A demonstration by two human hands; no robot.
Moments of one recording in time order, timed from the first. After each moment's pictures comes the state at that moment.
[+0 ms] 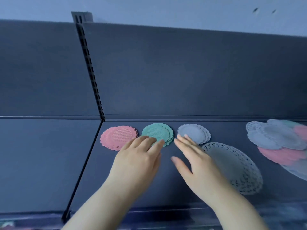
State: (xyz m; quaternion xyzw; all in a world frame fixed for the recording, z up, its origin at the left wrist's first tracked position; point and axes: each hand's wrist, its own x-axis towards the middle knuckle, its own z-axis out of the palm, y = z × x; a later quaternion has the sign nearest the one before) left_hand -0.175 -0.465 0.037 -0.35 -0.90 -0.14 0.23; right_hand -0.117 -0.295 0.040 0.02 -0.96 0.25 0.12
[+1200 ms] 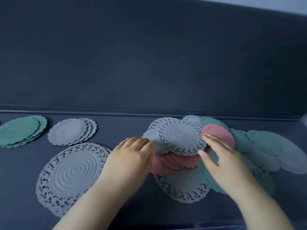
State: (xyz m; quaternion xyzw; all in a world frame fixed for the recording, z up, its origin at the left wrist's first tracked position) left_hand -0.126 -0.093 0.000 -0.34 -0.91 -0.14 0.19; right_hand -0.051 0.133 0.018 -0.10 -0.96 0.23 0.12
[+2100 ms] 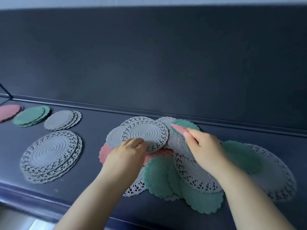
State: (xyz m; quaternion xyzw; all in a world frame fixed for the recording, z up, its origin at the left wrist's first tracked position) left_hand -0.083 0.060 0.005 -0.21 -0.97 -0.07 0.11; right_hand -0.084 0.278 0.029 0.07 -0.92 0.38 0.06
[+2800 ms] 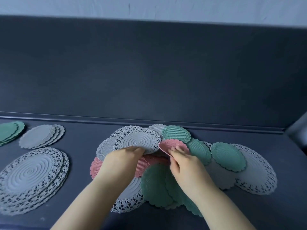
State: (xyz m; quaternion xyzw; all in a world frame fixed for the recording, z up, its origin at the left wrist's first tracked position) left_hand -0.108 0.056 0.018 -0.24 -0.96 -0.08 0.08; right_hand -0.066 0.242 -0.010 0.01 -0.96 0.26 0.10
